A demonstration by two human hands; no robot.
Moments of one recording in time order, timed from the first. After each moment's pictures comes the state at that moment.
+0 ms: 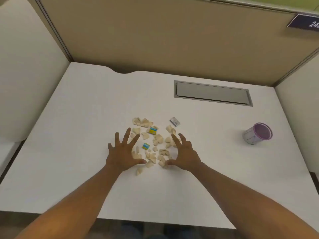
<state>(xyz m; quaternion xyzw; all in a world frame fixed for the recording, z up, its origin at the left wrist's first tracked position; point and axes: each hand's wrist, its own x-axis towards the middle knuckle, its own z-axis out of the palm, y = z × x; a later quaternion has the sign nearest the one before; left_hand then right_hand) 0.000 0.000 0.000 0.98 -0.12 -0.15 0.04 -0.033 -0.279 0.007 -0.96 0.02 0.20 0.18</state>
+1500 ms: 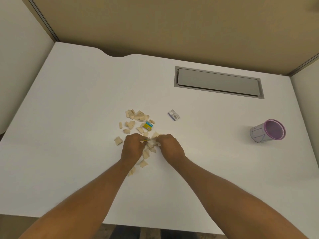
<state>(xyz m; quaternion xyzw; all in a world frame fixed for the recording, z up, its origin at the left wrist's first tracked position) 0.031 -0.076 -0.056 0.92 0.04 -0.15 0.35 0.015 -0.253 -0.061 -0.97 -0.07 0.13 0.18</state>
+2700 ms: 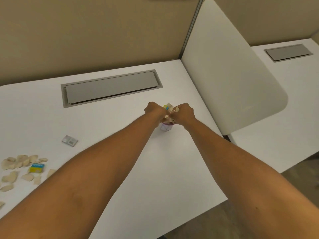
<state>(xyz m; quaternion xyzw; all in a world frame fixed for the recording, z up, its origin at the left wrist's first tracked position) 0.075 -0.579 0.050 0.77 0.08 -0.40 0.50 -0.002 -0.673 0.065 -0.81 0.44 0.05 0.38</state>
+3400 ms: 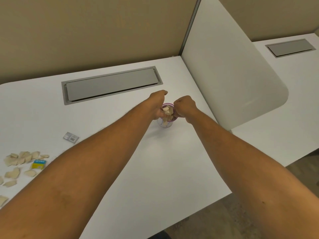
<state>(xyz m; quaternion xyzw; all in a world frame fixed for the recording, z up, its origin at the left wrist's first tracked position) 0.079 -0.576 0.093 0.60 0.15 -0.52 0.58 0.006 -0.685 0.073 -0.78 0.47 0.05 0.41</state>
